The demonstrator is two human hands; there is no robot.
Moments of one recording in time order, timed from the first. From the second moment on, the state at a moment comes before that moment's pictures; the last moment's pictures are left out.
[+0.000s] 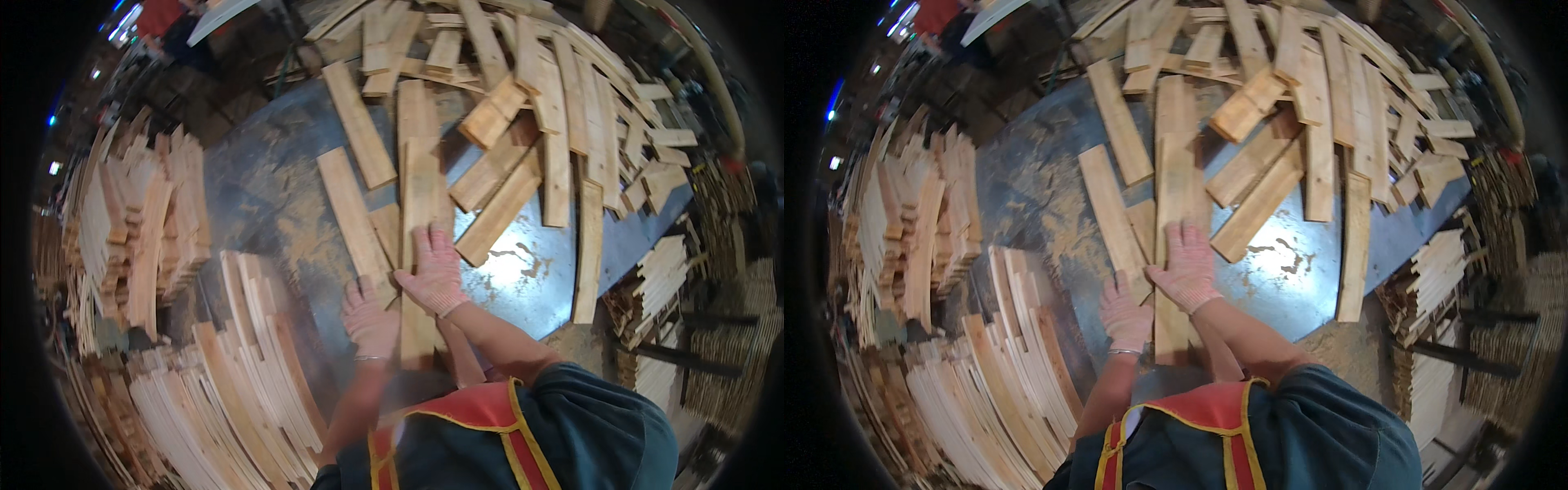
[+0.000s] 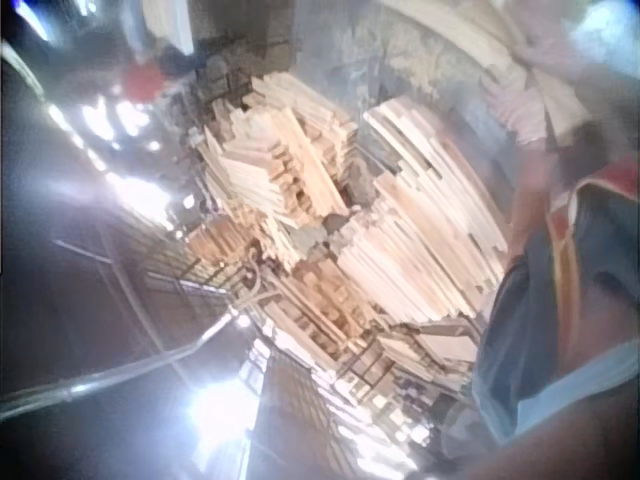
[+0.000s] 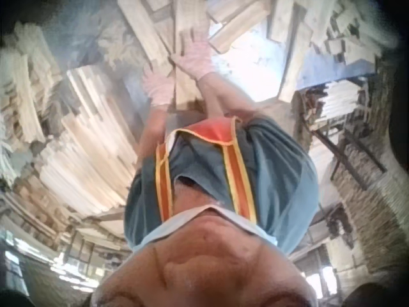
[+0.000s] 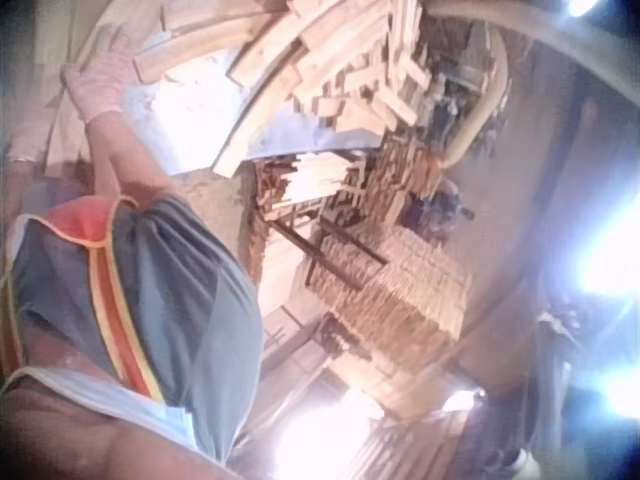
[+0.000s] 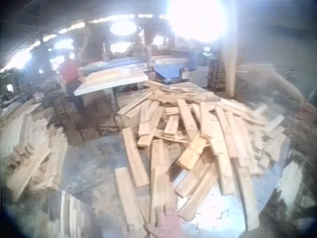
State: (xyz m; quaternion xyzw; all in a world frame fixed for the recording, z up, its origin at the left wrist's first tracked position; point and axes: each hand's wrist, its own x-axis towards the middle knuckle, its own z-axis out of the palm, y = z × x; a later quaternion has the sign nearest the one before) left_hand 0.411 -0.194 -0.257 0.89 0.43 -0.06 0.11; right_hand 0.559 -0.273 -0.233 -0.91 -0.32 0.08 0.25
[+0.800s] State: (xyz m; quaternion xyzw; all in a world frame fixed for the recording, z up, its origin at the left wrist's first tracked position) left_hand 0.138 -0.252 -0.206 0.46 0.41 0.07 0.78; right_hand 0.362 -0.278 -0.218 -0.74 -0.27 0.41 0.47
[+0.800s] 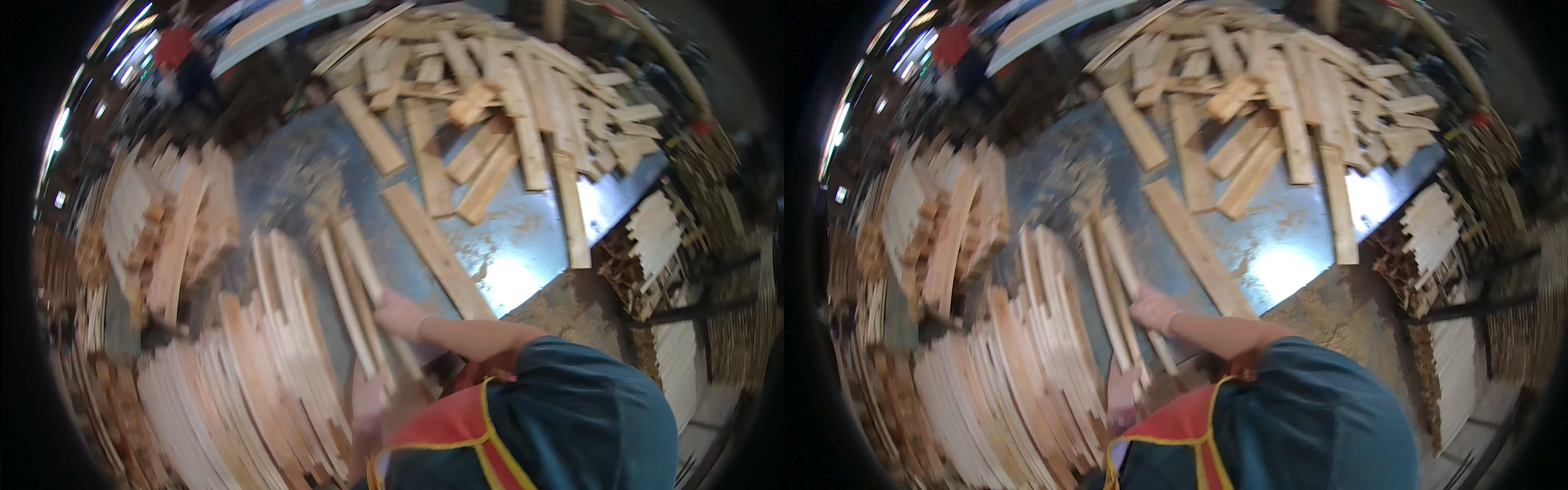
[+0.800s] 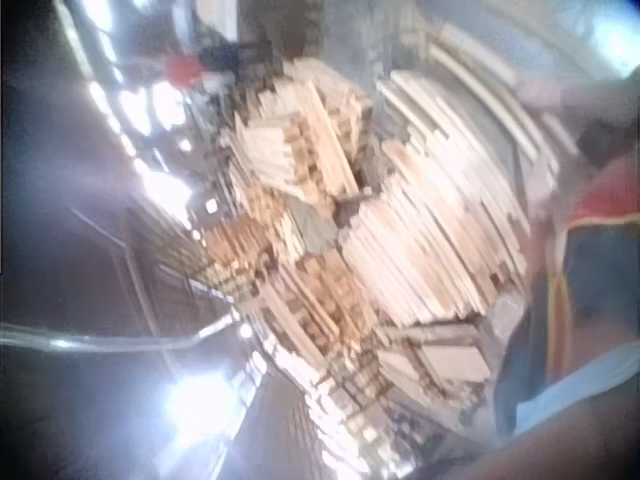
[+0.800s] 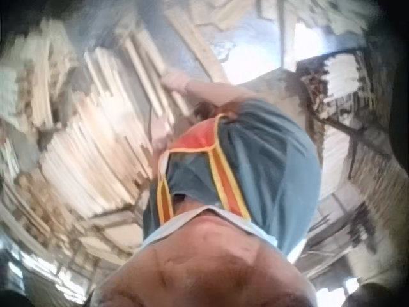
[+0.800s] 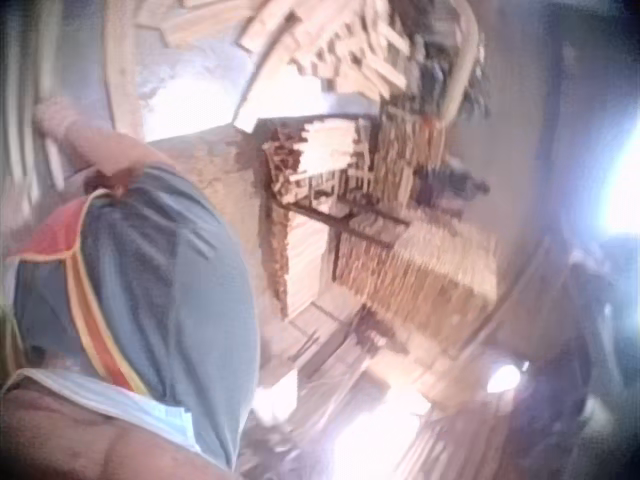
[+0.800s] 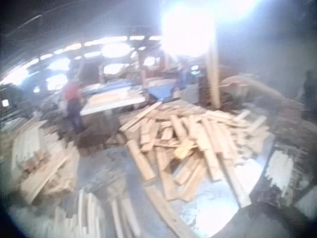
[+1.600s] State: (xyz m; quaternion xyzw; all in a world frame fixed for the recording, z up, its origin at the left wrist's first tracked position) left_hand 0.100 -0.246 -0.191 0.73 0.52 0.06 0.44; right_hand 0.341 -0.214 -0.262 -0.71 -0.41 0.49 0.30
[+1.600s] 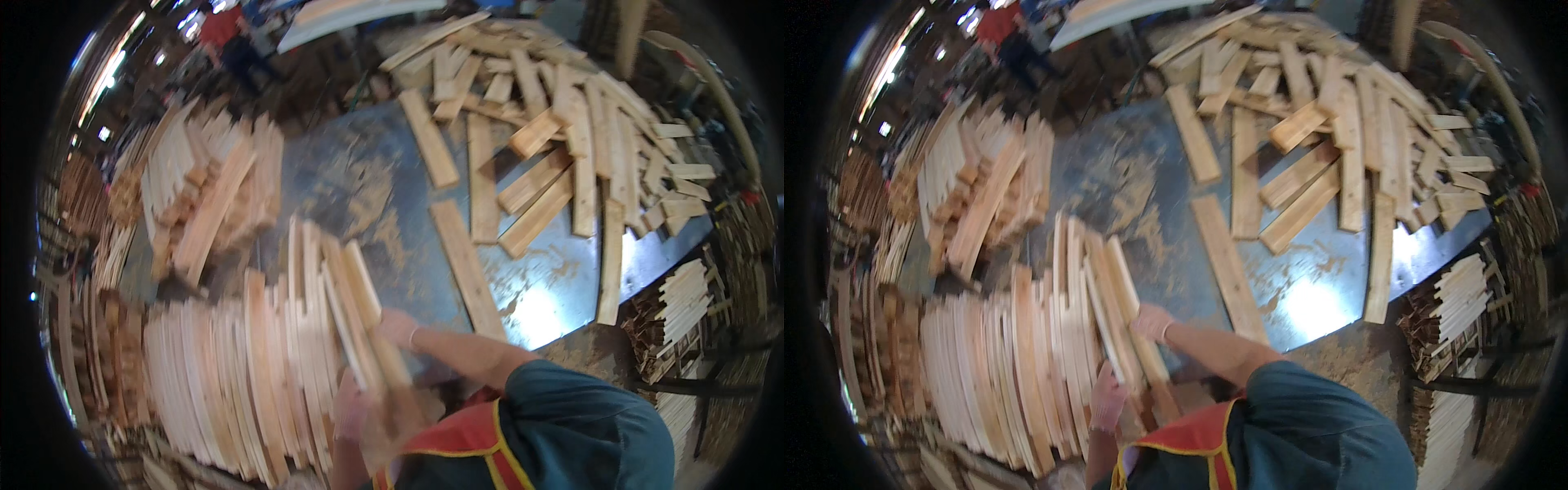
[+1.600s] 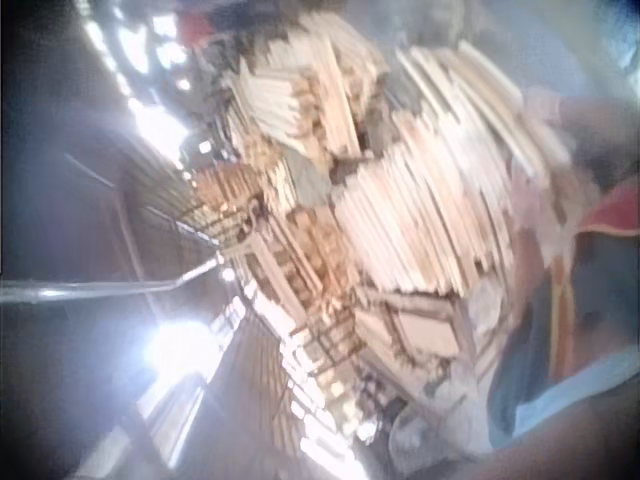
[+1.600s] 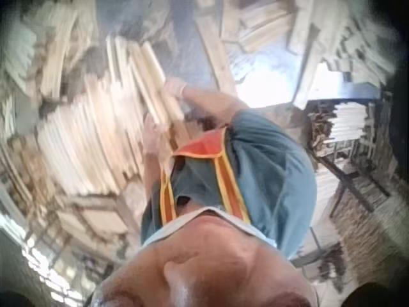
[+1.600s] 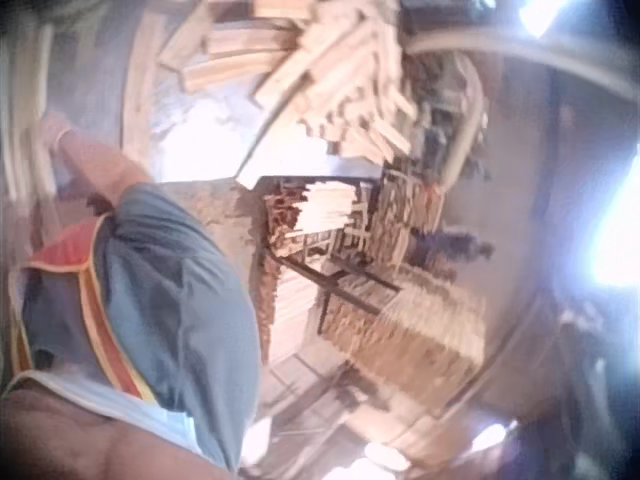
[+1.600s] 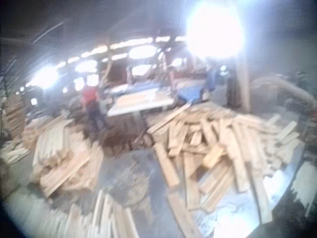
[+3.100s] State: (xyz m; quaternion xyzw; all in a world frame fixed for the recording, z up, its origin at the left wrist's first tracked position) left_hand 0.778 0.032 -0.029 0.73 0.26 0.22 0.59; right_hand 0.774 -0.285 -0.106 -0.48 -0.43 0.56 0.52
